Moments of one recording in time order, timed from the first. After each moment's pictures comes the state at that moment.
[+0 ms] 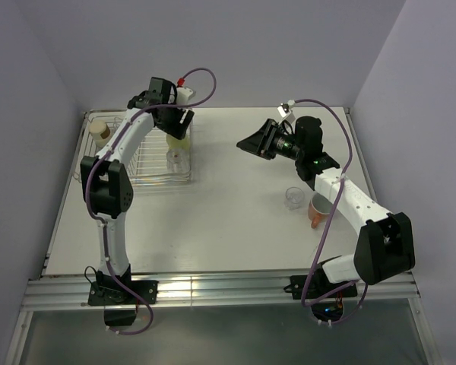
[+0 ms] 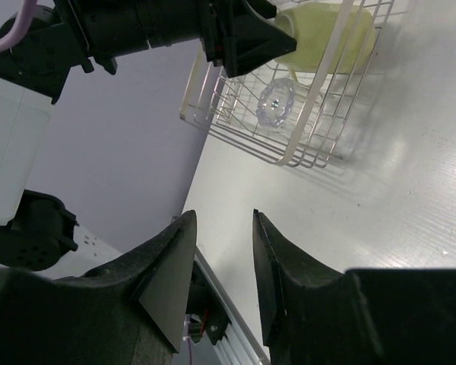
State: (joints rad) left arm -0.27 2.11 2.02 -0.80 0.12 0.29; right arm 0.30 1.37 1.01 0.14 -0.63 0.87
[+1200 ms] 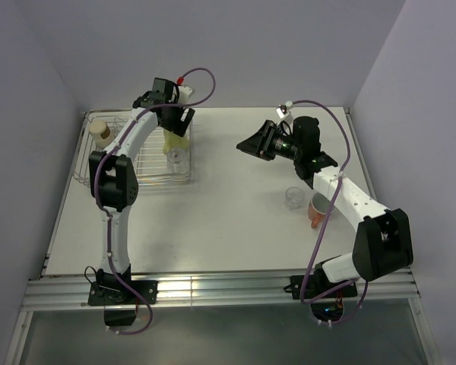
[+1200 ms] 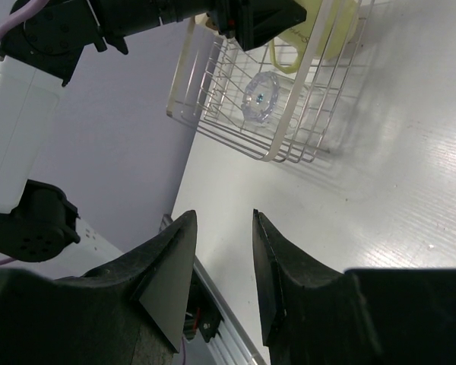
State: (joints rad) left arm -0.26 2.23 2.11 -0.74 0.04 0.27; right arm 0.30 1.40 1.02 0.11 -0.62 0.84
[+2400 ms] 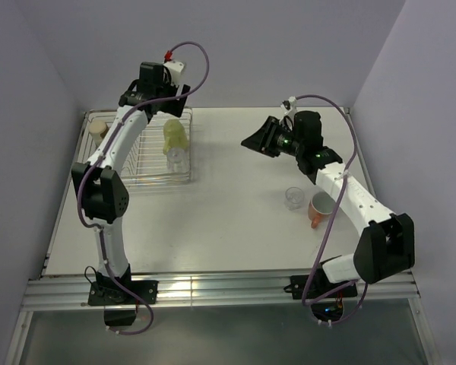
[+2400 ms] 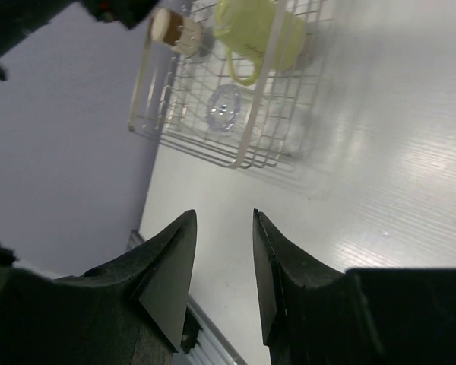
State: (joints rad) left arm -0.27 2.05 2.07 -0.58 -0.04 0.23; right arm 0.31 1.38 1.10 -0.07 -0.51 0.75
